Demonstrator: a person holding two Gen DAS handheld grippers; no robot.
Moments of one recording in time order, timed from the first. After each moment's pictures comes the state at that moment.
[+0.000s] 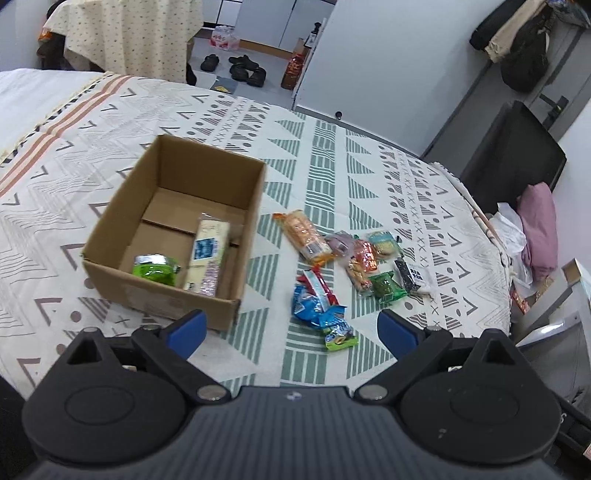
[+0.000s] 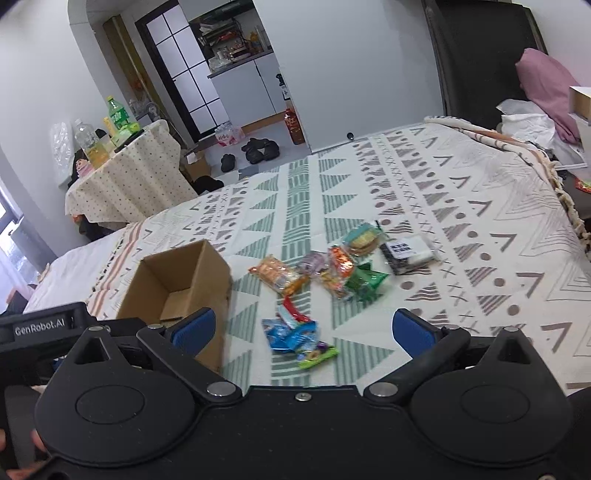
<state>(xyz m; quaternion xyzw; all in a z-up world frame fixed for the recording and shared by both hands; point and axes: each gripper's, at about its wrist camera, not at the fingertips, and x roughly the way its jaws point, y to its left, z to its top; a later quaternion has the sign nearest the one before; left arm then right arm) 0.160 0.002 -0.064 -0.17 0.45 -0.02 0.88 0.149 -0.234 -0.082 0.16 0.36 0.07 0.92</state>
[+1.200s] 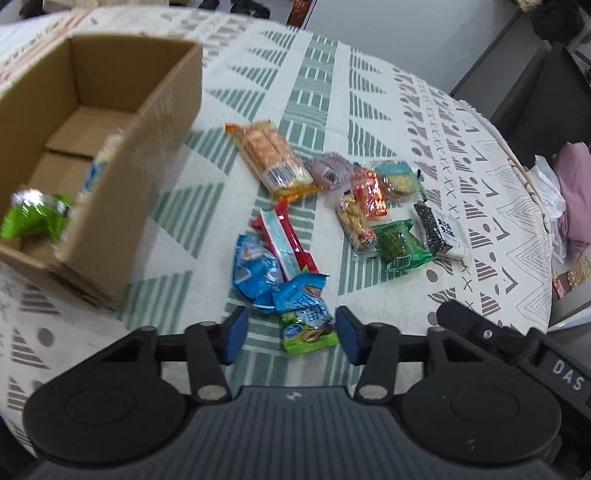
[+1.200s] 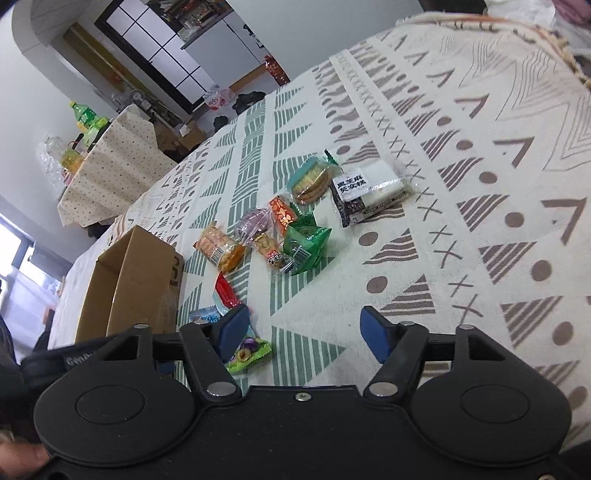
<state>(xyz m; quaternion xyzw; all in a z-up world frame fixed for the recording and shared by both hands) 0.241 -0.075 -0.183 -0.17 0.54 -0.01 0.83 0.229 -0.304 -0.193 0.27 0.44 0.12 0.85</state>
